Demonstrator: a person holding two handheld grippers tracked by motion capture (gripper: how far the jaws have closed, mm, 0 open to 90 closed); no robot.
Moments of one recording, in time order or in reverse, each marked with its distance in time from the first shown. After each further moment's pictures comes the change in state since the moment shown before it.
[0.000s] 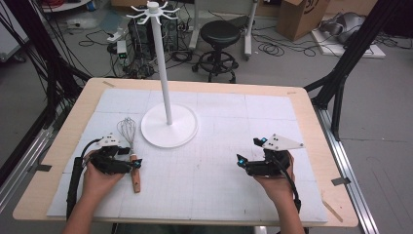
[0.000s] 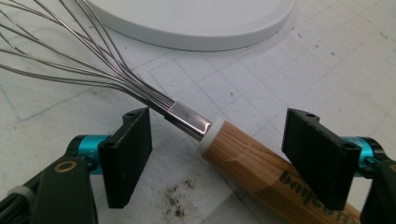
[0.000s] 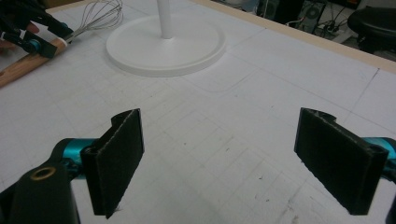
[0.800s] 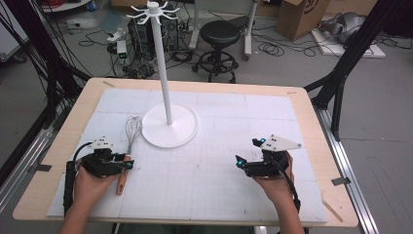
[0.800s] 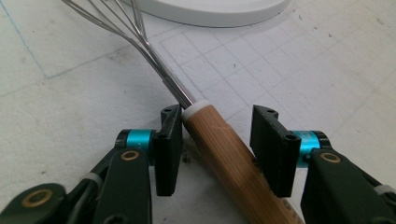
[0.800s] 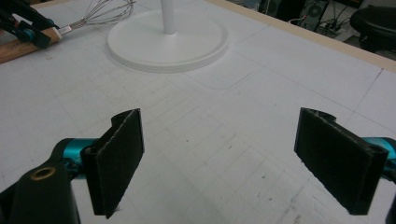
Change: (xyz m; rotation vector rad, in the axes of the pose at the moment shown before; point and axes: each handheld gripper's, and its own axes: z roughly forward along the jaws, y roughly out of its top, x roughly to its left) left arm 0.003 -0.008 -0.020 0.041 0.010 -0.031; right arm 0.003 0.001 0.002 0.019 -0.002 -0.020
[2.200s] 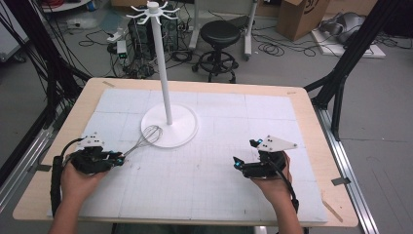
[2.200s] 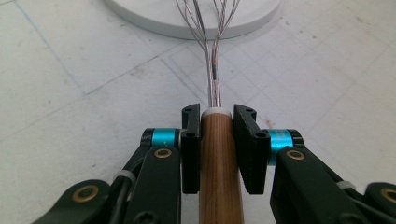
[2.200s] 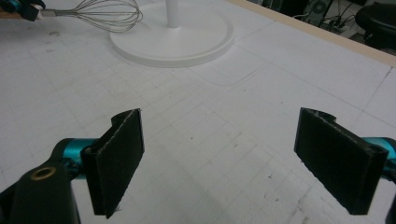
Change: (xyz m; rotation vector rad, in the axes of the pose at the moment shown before) left arm 0.001 0.012 -0.028 -0.005 -0.008 0.109; right arm 0.005 0.000 0.005 0.021 0.006 -0.015
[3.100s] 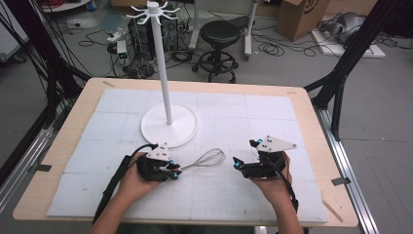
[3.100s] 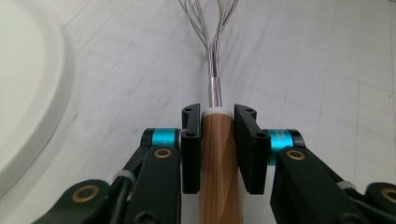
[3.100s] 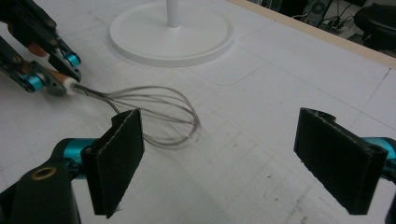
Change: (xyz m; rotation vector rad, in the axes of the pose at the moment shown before) left arm -0.113 0.056 0.114 0.057 -0.313 0.344; right arm 0.001 0.001 -0.001 0.006 -0.005 -0.009
